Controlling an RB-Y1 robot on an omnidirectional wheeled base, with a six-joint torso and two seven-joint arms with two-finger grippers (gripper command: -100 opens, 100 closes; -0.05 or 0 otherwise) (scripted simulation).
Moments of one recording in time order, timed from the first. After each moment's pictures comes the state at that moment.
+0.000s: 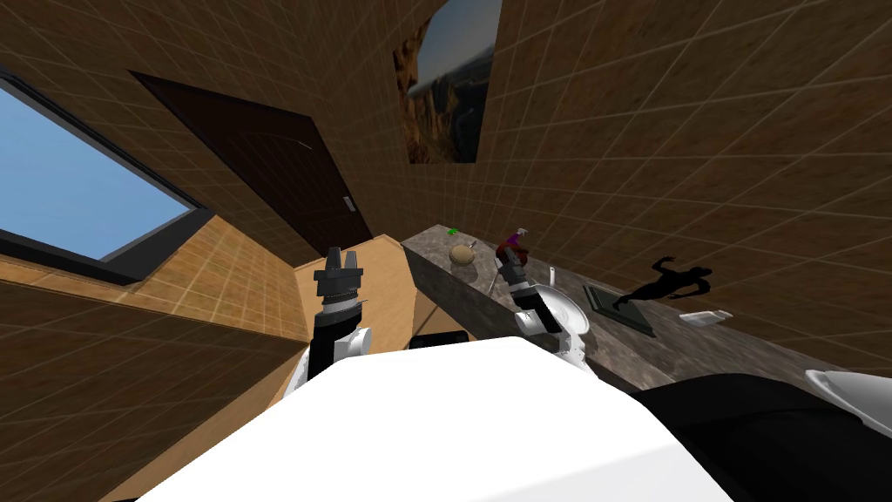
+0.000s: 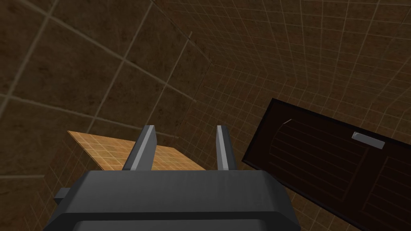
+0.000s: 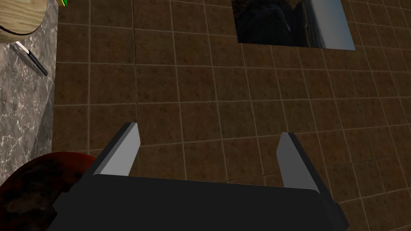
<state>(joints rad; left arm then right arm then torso) 0.50 0.02 0.02 -2.21 -0.05 -0.56 0.13 0.42 -0.47 -0.03 -2.01 -0.18 -0.35 -0.20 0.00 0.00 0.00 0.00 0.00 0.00</state>
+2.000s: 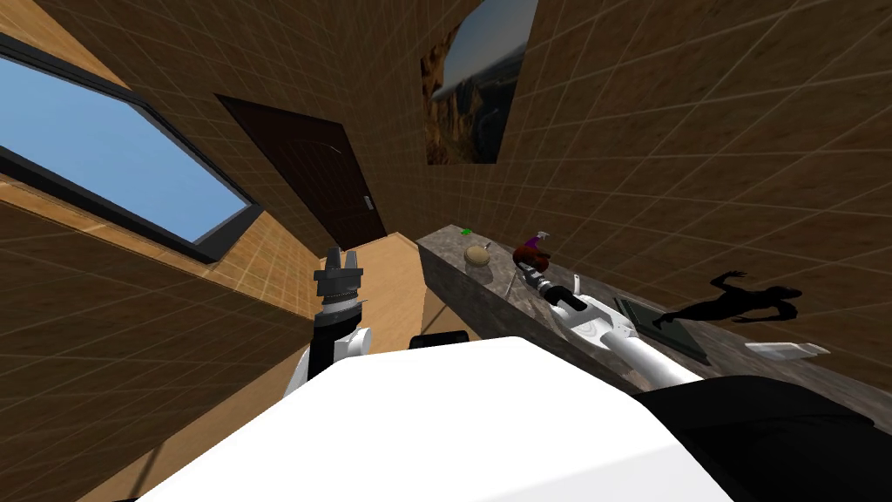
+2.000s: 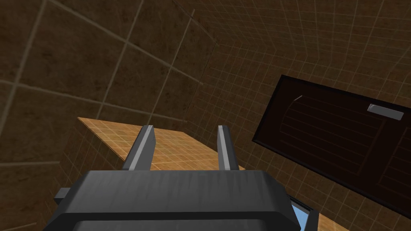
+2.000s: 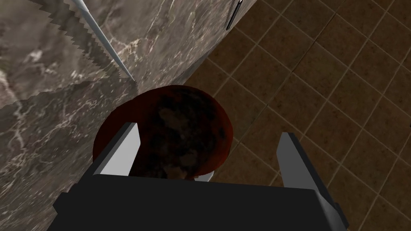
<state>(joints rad) 0.50 0.02 0.02 -2.21 -0.05 -0.56 0.13 0.37 -0.99 -0.01 -1.62 -0.29 0.00 -0.18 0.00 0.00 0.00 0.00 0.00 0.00</state>
